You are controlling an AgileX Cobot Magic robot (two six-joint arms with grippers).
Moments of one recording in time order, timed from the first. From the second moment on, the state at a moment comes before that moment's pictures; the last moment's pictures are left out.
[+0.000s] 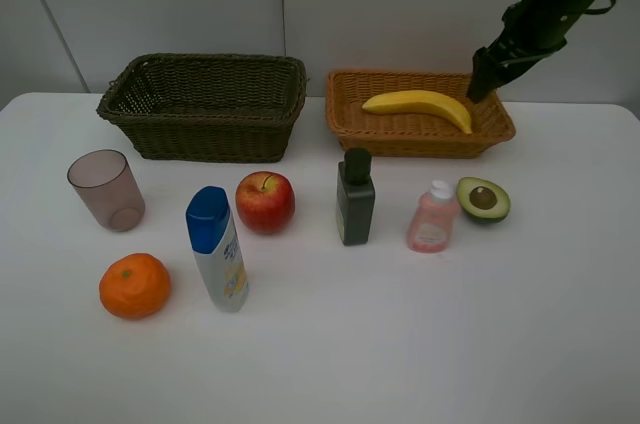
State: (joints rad) left arm 0.03 -0.01 -0.42 0.07 1.07 -0.10; right arm 0.06 1.99 -1.69 0.07 1.02 -0.70
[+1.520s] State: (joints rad) left arm 0.03 -0.01 -0.42 0.07 1.07 -0.10; right arm 0.09 1.83 -1.11 0.01 0.73 -0.71
